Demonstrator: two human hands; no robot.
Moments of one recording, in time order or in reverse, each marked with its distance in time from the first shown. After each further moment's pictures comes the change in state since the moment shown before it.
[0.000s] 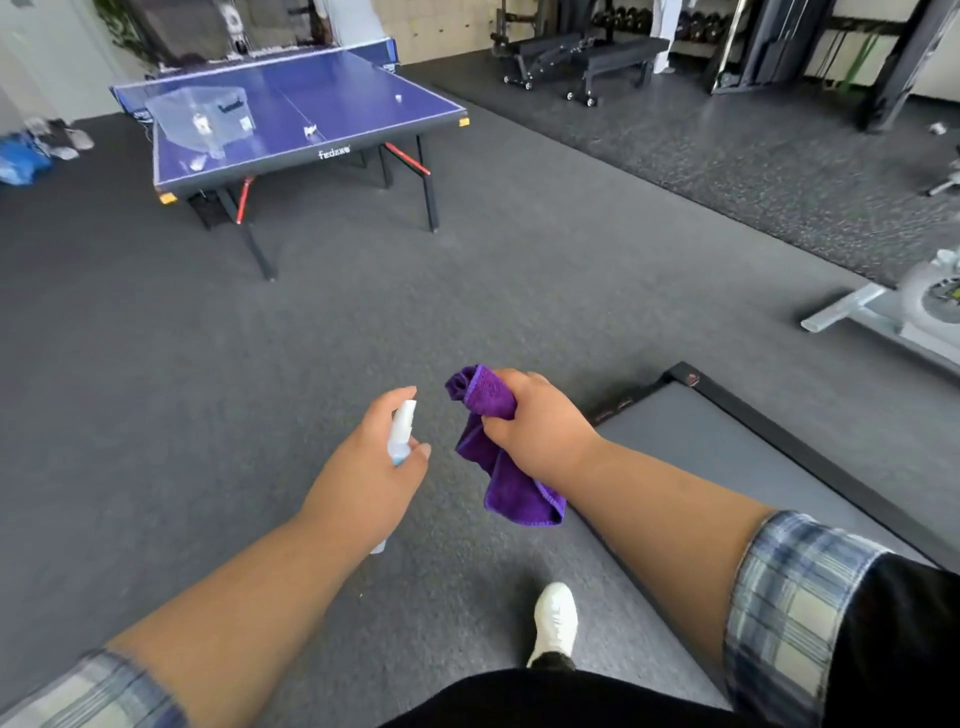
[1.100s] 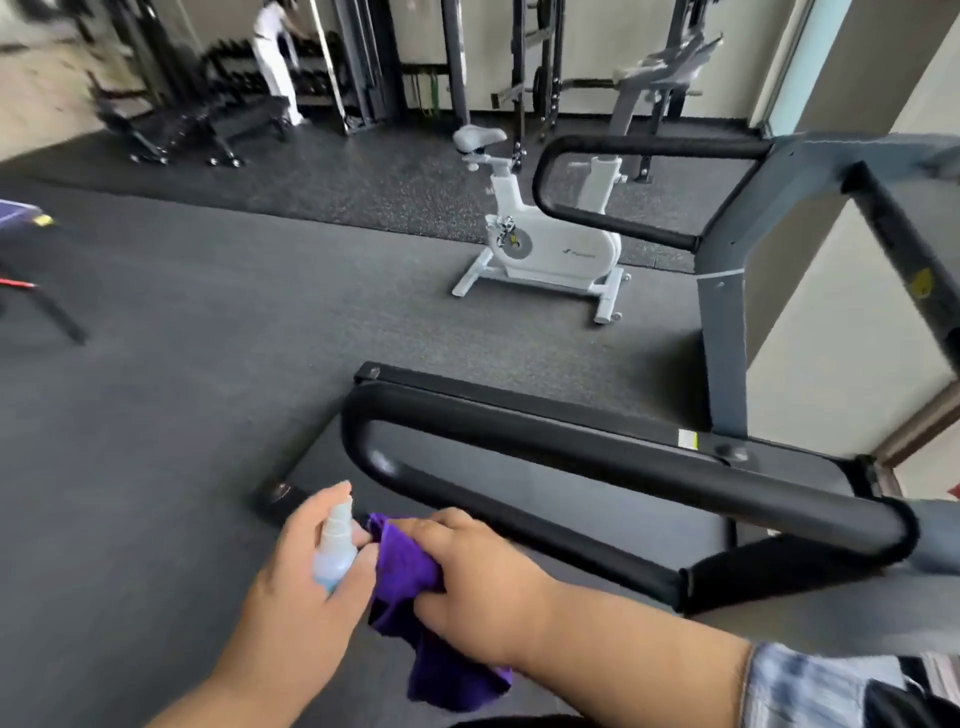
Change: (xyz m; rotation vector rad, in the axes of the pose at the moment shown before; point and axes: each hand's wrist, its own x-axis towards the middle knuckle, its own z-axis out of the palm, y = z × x) left_hand -0.344 0.303 0.276 -0.183 -0.360 0.420; right_hand -0.505 0.188 -0.228 -0.005 0.148 0.303
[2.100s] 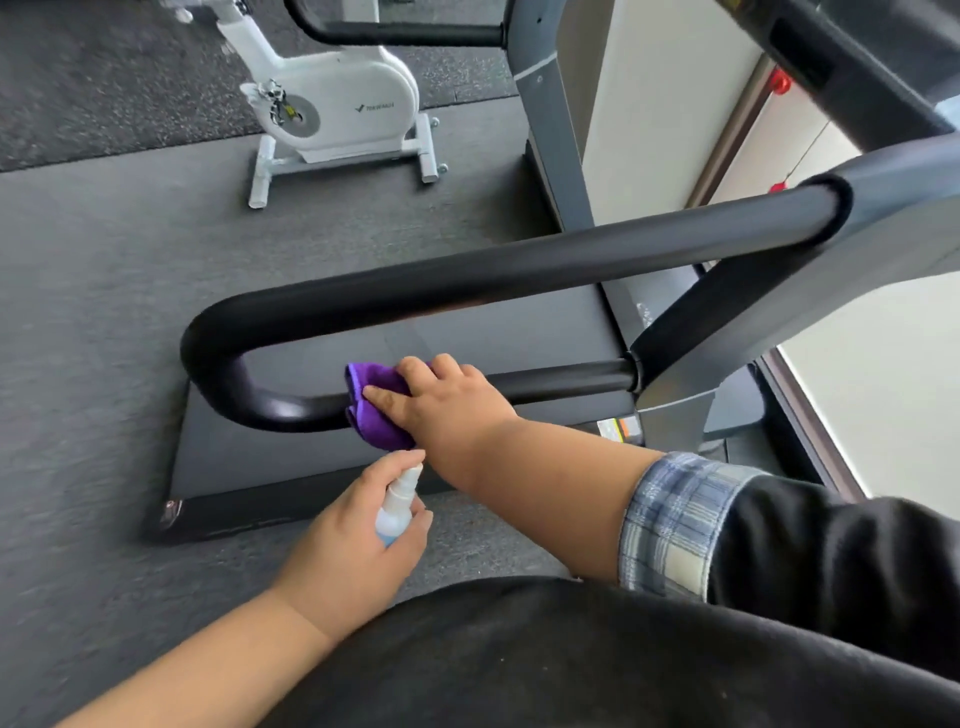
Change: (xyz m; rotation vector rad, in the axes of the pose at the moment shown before) left_hand 0.062 -0.094 0.041 0.242 -0.731 0.390; right_hand 0.058 0.046 0.035 -0.740 0.199 0.358
